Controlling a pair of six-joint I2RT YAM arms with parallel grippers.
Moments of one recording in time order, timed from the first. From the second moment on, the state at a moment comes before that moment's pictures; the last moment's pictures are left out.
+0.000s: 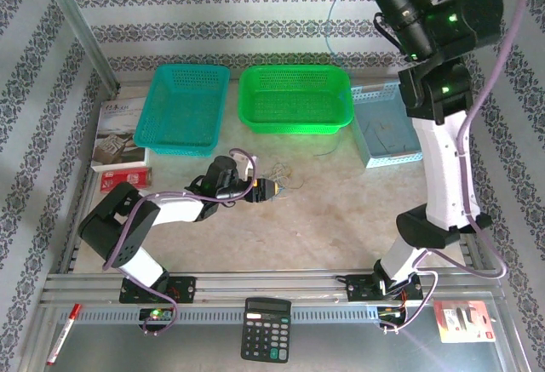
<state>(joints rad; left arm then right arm) -0.59 1.57 0.60 0.46 0.43 -0.60 0.37 1.70 2.50 -0.16 -0.32 0.75</state>
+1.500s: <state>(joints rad) -0.59 1.16 0.68 0.08 0.19 -0.56 0.24 2.36 2.30 -0.25 -0.33 0.61</state>
